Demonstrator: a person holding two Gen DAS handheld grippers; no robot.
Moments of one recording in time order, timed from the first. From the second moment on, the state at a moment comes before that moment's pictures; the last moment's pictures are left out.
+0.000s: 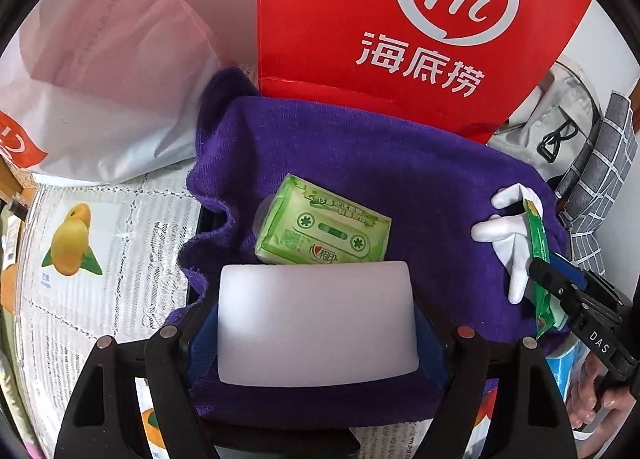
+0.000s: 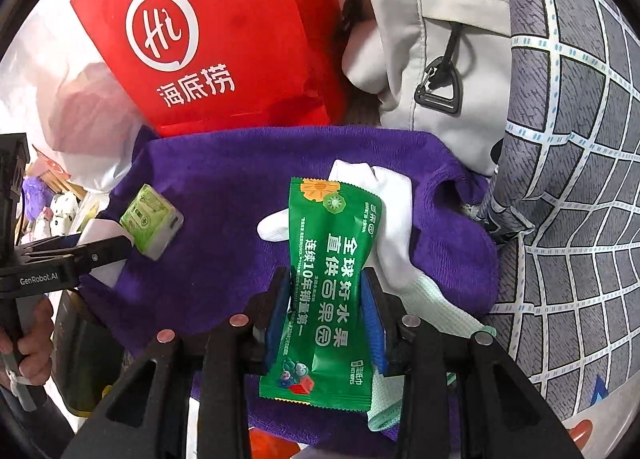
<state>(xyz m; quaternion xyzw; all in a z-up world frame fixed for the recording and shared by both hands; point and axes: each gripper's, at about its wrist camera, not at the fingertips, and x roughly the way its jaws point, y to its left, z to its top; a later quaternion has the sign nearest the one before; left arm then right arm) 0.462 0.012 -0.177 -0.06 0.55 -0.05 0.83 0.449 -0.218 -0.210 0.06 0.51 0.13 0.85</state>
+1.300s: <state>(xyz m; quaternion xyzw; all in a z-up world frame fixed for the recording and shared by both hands) 0.301 0.033 -0.089 -0.07 0.46 -0.06 0.88 0.197 -0.200 -0.151 0.05 0.47 0.20 0.86</state>
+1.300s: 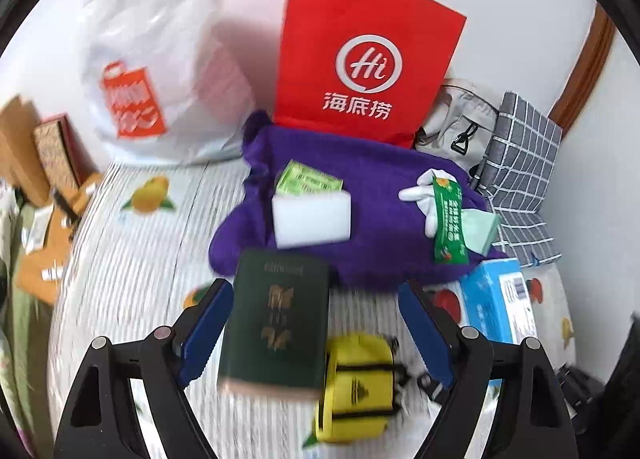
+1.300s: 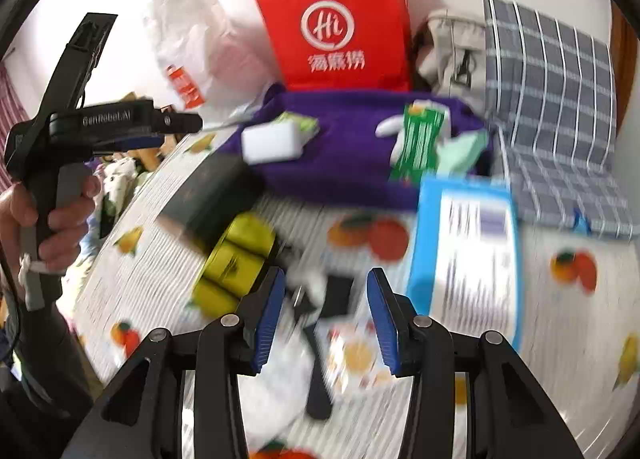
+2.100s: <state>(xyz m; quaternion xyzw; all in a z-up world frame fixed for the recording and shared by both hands) 0.188 0.071 -0.150 -0.15 0.49 -0.06 0.86 0.181 -0.204 -0.224 0.06 0.50 0.19 0.84</state>
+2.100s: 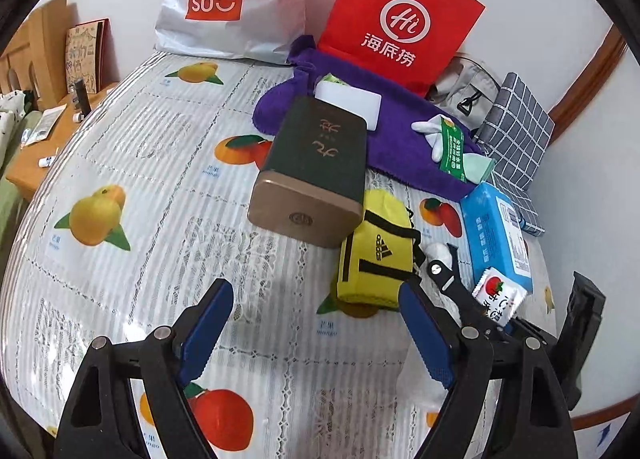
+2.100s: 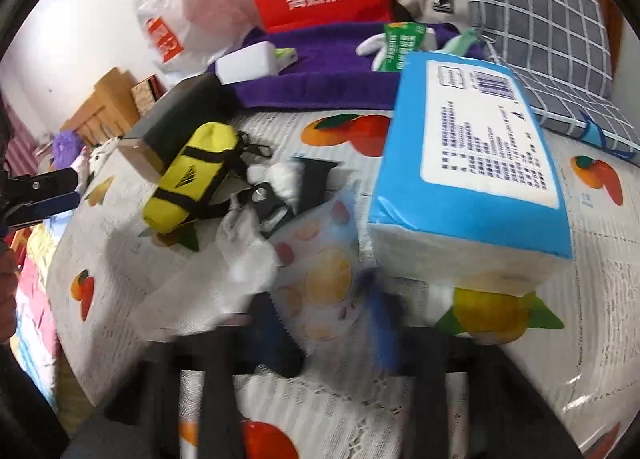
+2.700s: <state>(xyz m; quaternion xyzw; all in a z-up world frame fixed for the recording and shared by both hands) 0.176 0.040 -0.172 -0.12 0.52 -0.05 0.85 0.119 -0.263 -0.220 0.09 0.50 0.16 0.85</state>
